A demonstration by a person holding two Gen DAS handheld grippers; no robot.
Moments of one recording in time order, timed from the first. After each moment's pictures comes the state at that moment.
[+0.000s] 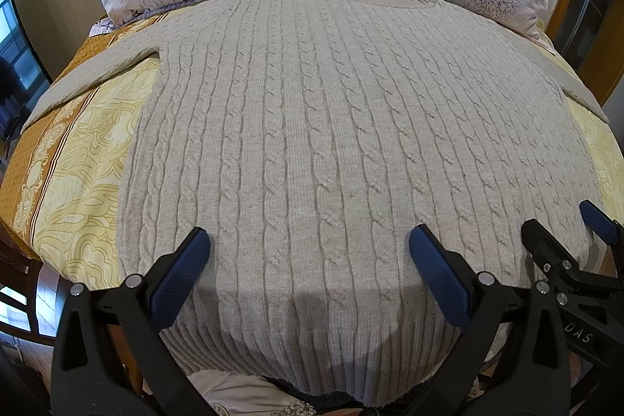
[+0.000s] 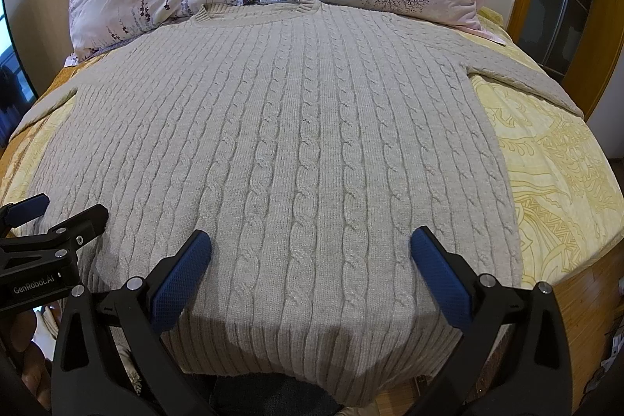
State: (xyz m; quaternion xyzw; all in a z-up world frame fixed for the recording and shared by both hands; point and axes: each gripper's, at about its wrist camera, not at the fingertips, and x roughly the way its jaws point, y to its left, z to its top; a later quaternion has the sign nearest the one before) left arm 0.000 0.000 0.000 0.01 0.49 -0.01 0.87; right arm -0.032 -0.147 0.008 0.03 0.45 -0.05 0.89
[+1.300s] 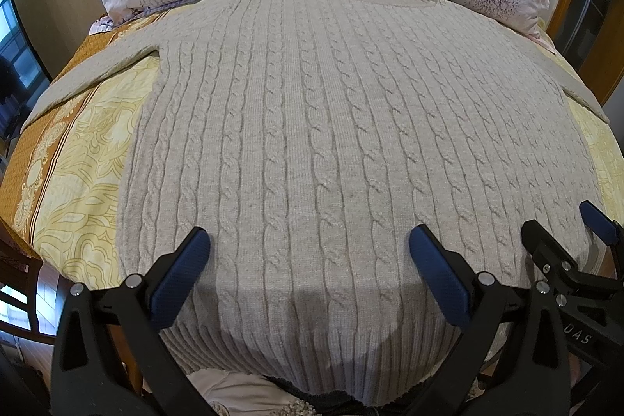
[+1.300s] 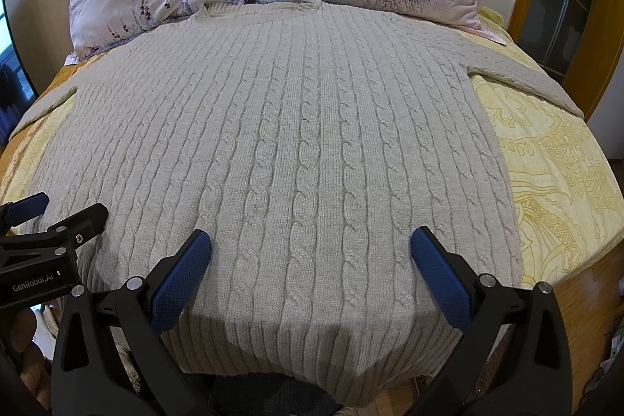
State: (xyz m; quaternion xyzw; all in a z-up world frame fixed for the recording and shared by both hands) left arm 0.001 0.001 -0.002 0.01 0.49 -0.01 0.87; right arm -0.033 -0.147 0.005 0.03 0.45 -0.05 0.89
